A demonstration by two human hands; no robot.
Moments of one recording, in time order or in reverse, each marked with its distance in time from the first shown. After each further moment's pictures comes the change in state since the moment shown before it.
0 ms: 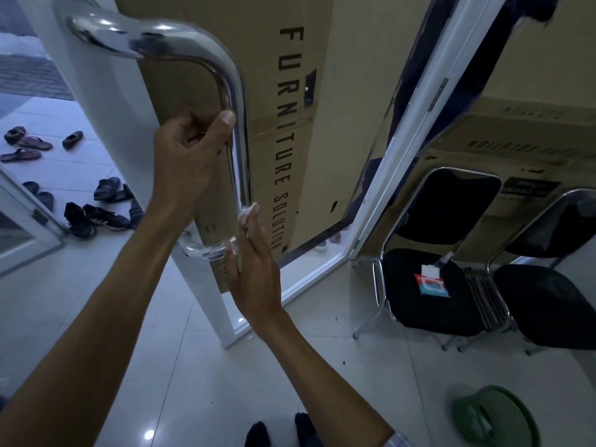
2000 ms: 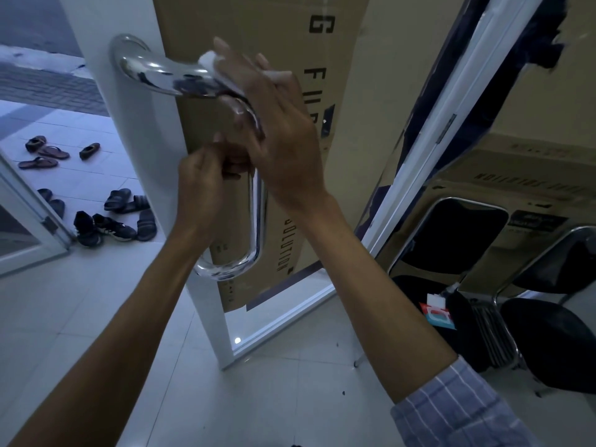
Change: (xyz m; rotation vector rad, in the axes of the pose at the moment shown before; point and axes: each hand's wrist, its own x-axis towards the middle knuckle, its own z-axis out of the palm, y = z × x) left_hand 0.000 0.006 0.000 -0.139 0.096 -0.073; right_hand 0.195 -0.104 -0.103 0.091 0.343 -0.714
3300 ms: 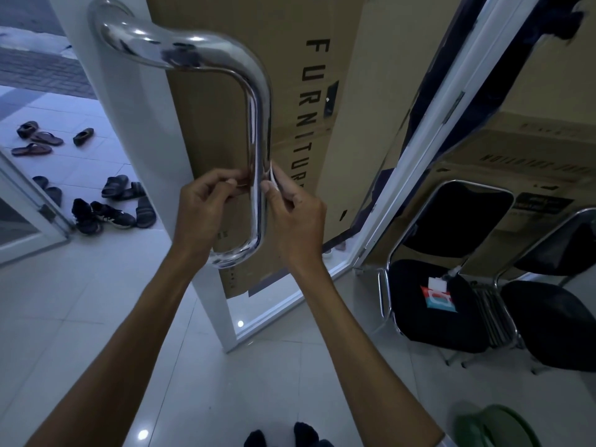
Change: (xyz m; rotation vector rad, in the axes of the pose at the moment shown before) left_hand -0.022 -0.064 -0.023 0.104 -0.134 -0.026; right_hand -0.131 -0.009 -0.003 0.255 -0.115 1.016
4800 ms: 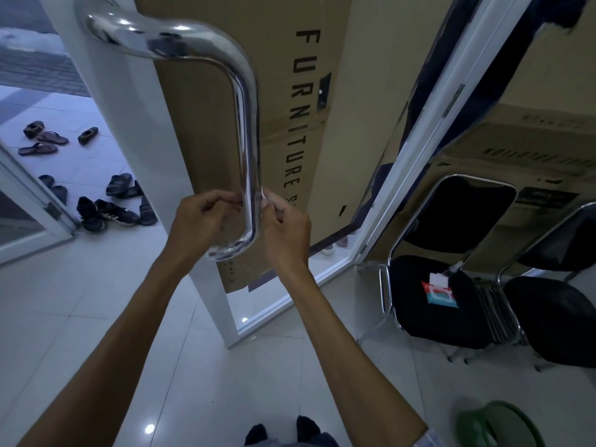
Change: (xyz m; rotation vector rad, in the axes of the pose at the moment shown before) left_hand -0.015 -0.015 -0.008 0.378 -0.082 -0.126; right_hand -0.024 0.005 0.003 0.040 -0.016 0.243
